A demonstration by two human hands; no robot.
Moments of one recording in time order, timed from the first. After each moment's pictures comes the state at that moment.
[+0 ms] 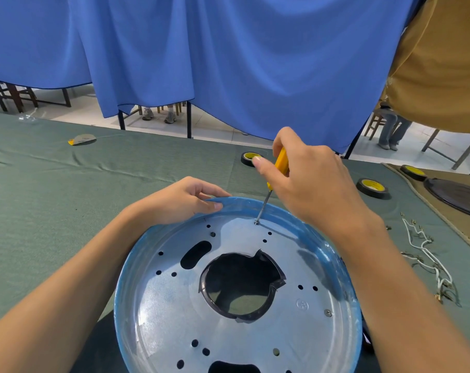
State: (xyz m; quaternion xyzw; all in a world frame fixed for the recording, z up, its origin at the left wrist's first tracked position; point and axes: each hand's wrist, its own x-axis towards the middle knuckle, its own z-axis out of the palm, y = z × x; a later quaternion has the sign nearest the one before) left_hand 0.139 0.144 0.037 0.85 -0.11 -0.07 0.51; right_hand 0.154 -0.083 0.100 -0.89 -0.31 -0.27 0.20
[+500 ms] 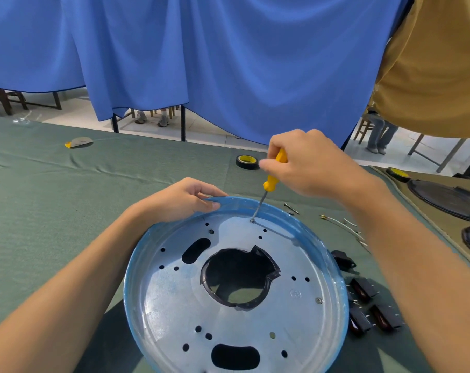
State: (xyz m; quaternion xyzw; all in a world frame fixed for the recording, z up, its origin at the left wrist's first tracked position) left_hand 0.133 0.140 0.043 0.86 -0.10 -0.06 0.49; right_hand 0.165 -0.086 0.135 -0.93 -0.30 -0.13 0.14
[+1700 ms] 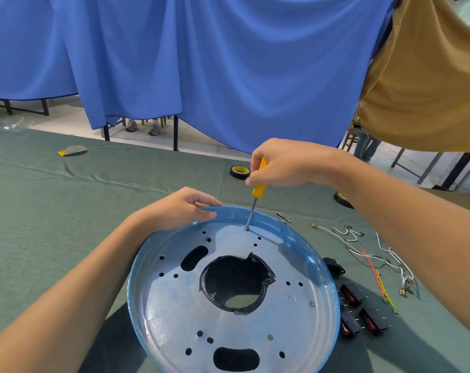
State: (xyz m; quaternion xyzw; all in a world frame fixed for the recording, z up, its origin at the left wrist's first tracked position) left_hand 0.136 0.142 0.041 0.87 -0.11 -0.05 0.48; right_hand 0.171 -0.060 0.165 -0.95 -0.30 0.01 0.05
